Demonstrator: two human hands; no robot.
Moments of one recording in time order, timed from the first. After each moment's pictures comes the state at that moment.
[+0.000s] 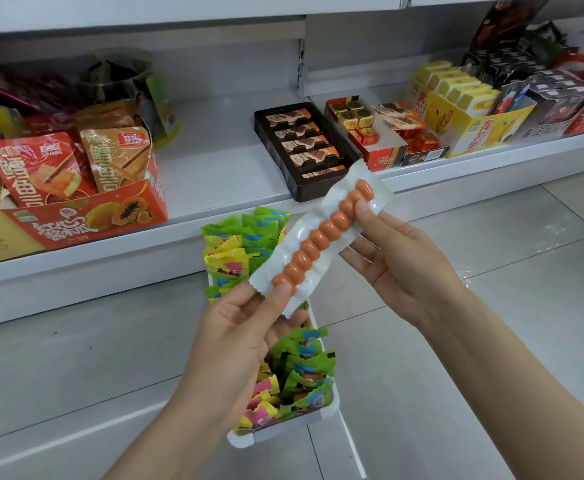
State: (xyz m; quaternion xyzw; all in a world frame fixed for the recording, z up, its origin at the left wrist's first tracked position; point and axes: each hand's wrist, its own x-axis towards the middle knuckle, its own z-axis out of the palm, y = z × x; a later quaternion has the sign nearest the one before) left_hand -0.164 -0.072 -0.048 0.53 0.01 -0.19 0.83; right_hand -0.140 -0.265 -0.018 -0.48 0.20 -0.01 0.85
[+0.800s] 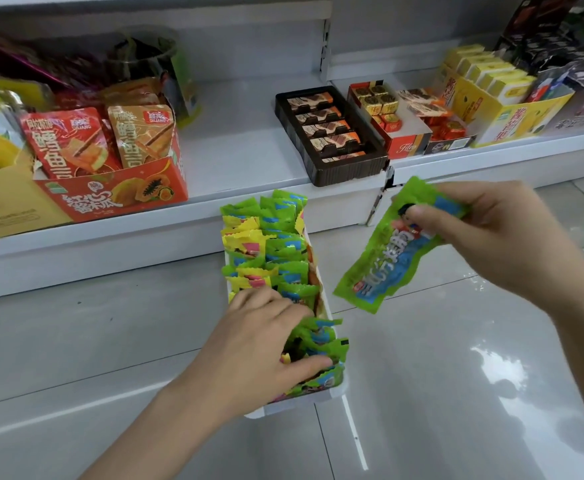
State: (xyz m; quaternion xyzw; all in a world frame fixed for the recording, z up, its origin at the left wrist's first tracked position) left_hand -0.168 -0.046 -0.066 0.92 -0.34 -0.10 0.18; right_hand -0.170 -0.315 0.023 -0.91 -0.02 -0.10 0.41
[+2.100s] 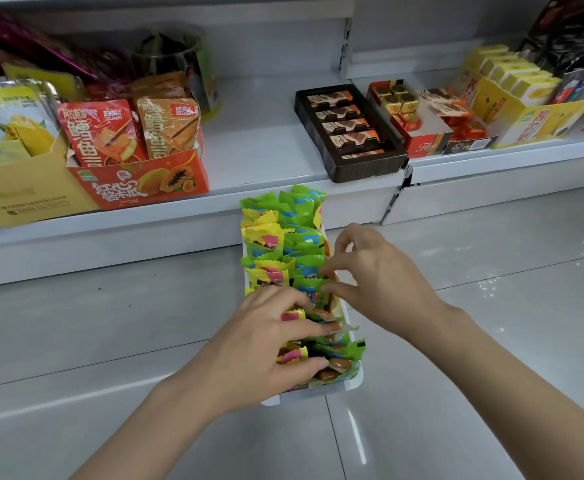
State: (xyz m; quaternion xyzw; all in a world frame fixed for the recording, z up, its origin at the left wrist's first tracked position) left_hand -0.172 -0.021 -0.069 0.88 -0.38 -0.12 0.25; right_hand -0.154 -0.232 -0.051 -0.98 -0.10 0.00 0.16
